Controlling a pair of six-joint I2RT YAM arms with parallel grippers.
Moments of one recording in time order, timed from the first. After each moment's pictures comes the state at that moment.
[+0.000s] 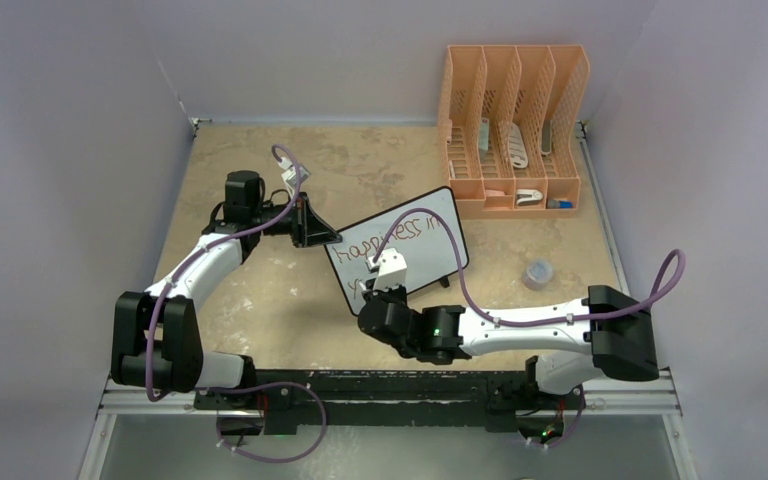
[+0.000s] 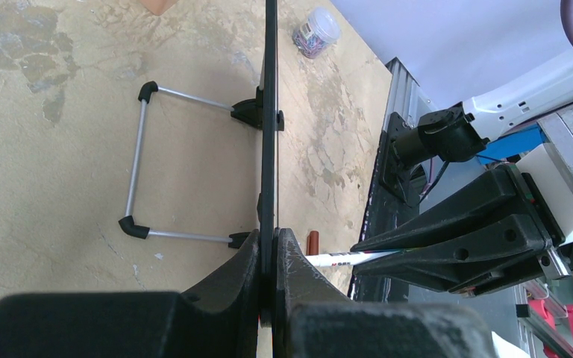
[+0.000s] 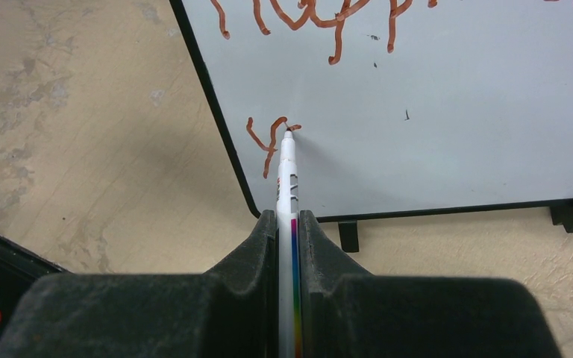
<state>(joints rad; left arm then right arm) -0.11 1.37 0.82 -0.04 1.15 -0.13 1.39 1.44 0.89 -0.17 0.79 0.72</state>
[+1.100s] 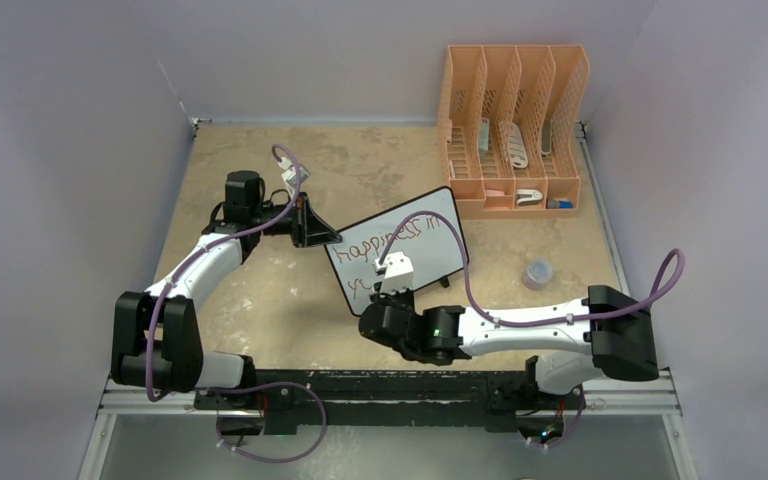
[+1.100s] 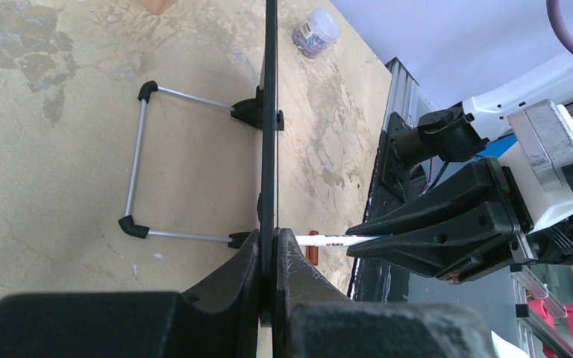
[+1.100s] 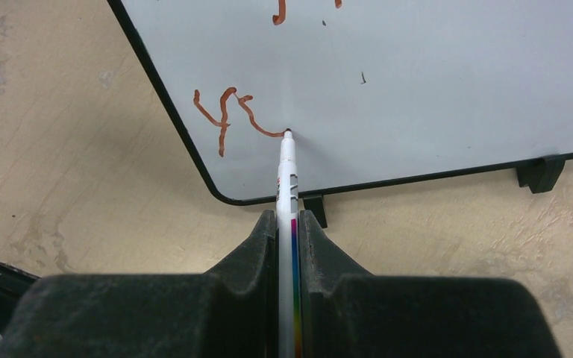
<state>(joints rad) -0.11 1.37 0.82 -0.04 1.15 -0.13 1.39 1.44 0.89 -0.31 0.82 0.82</state>
